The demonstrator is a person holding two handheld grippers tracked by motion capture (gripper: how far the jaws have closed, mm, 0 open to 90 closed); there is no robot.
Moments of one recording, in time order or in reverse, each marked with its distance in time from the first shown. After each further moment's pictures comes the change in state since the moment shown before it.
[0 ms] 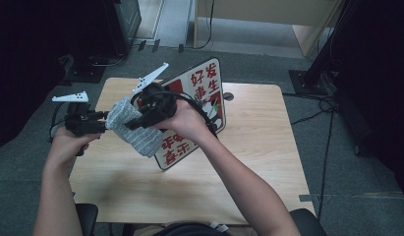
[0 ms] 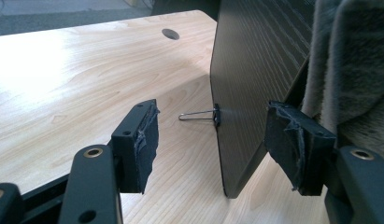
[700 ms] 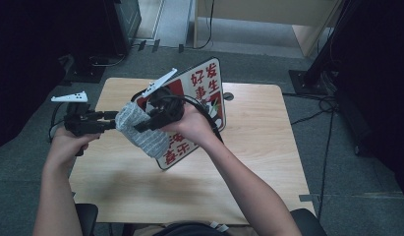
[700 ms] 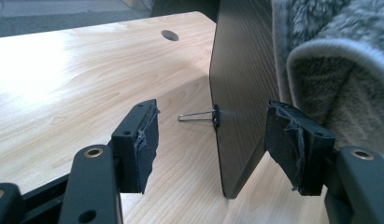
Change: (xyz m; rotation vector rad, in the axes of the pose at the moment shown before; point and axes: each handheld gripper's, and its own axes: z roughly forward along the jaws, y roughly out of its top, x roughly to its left) left arm 0.000 0.000 -0.001 -0.003 -0.003 0.000; right arm -0.011 -0.023 0.000 0.015 -0.013 0.064
